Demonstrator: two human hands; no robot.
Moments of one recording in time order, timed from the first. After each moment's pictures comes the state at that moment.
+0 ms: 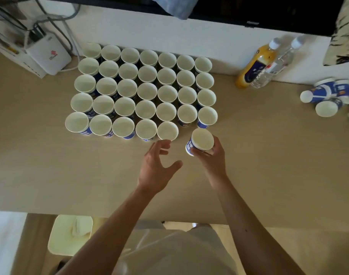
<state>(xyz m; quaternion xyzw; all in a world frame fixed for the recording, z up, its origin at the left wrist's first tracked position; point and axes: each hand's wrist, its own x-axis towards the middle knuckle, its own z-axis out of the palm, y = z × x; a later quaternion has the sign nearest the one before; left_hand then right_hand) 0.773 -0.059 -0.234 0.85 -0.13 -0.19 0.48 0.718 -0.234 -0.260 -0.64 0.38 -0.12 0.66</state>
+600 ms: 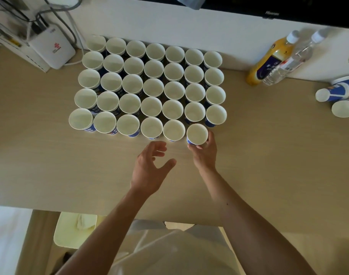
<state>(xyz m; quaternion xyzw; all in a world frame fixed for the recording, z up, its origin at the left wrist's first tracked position) 0.784 -0.039 -0.238 0.85 -0.08 -0.20 0.48 0.759 -0.222 -0.326 -0.66 0.41 -0.13 0.61</state>
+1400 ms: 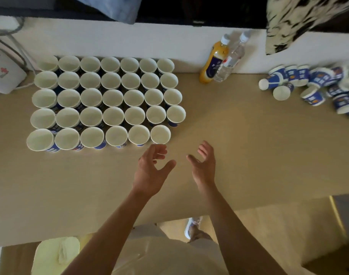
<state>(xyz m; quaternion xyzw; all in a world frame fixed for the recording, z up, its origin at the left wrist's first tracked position) 0.748 -0.106 -0.216 0.81 -0.16 -0.25 0.51 0.664 -0.256 -0.278 -0.61 0.49 -0.20 0.58</state>
